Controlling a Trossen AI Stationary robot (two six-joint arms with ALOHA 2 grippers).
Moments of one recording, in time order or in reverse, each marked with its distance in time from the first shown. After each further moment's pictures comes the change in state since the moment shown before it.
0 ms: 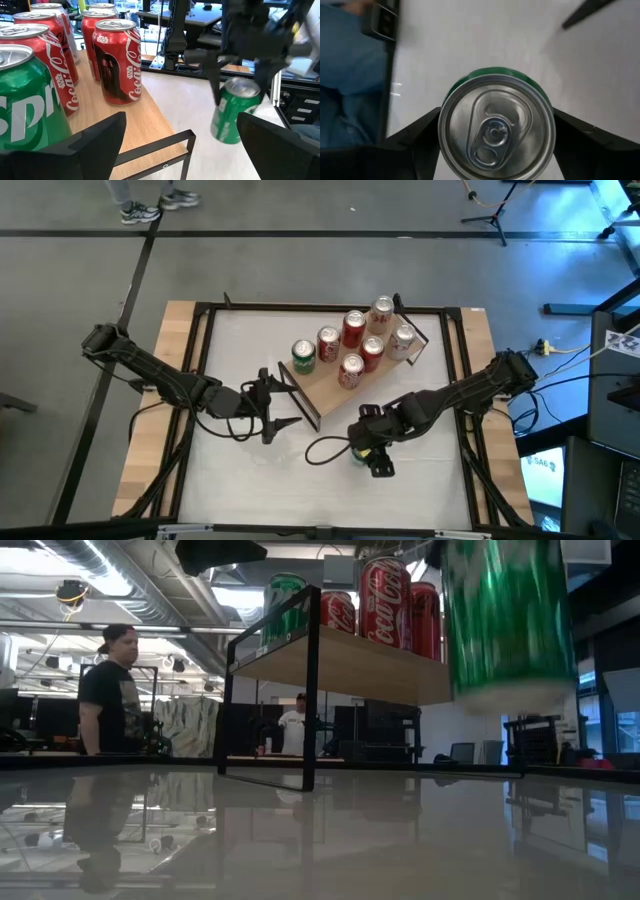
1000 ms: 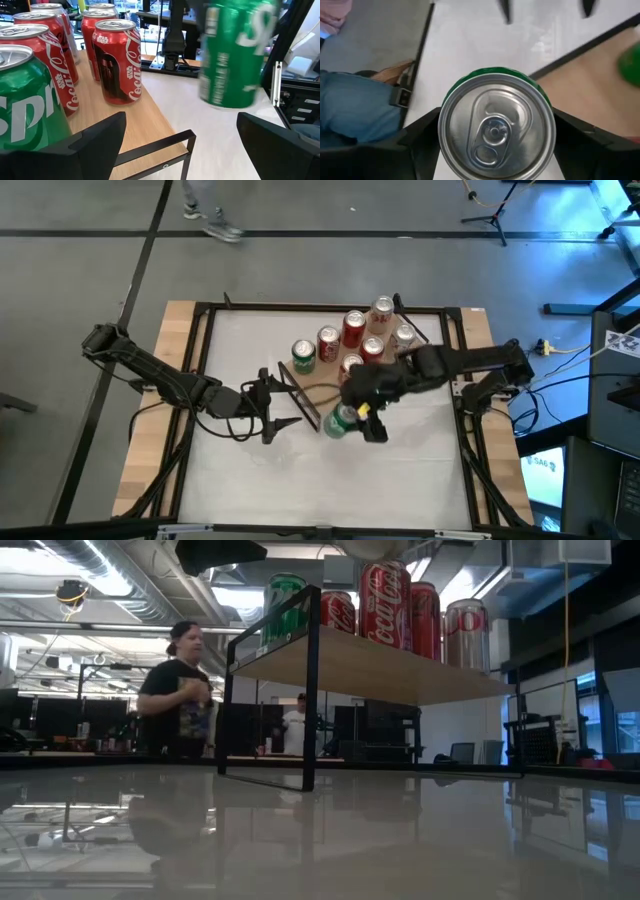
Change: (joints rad) left arm 0.000 0.000 0.000 0.000 0.000 0.001; right arm -0.175 -0.002 0.427 -0.145 -0.026 -0.154
